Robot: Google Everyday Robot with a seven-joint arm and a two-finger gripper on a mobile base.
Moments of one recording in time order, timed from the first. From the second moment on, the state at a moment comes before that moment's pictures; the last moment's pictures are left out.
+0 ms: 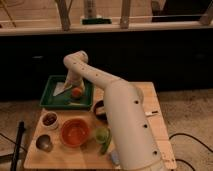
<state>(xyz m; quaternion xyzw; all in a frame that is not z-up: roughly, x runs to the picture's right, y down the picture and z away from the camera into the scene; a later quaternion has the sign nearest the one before) -0.199 0.006 0.932 -0.14 -0.31 -0.63 0.70</state>
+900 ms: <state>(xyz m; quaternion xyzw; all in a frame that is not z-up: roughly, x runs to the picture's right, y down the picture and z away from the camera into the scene) -0.197 0.001 0.927 -0.14 -0.30 -0.62 0.71</state>
